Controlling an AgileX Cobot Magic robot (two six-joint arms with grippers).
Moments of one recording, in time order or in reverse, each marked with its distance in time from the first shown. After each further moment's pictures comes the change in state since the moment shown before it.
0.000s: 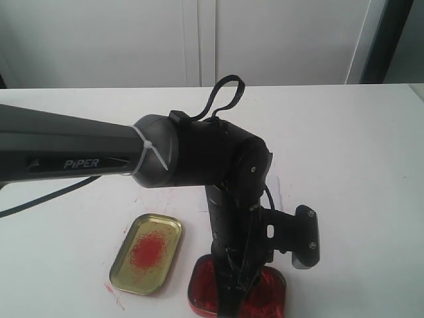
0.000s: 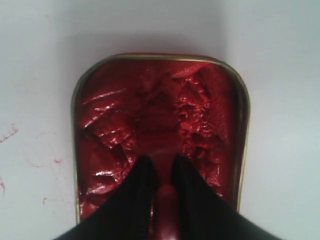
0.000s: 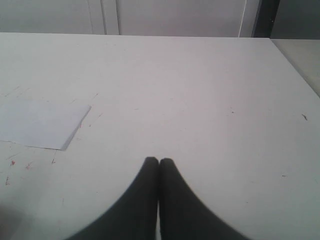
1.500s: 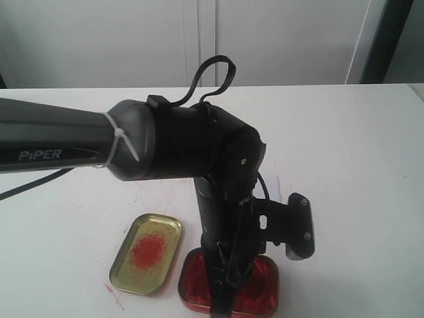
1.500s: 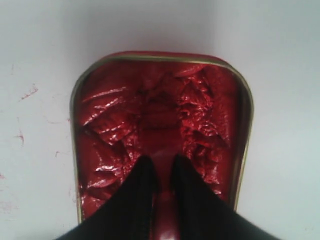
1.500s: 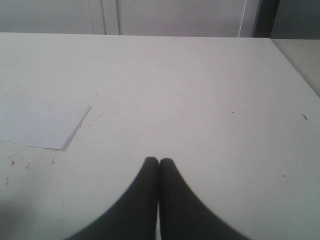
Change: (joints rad) left arm -0.006 -0.116 0.035 0.061 0.008 -0.098; right arm 0.000 0.000 0.000 0.000 0.000 0.002
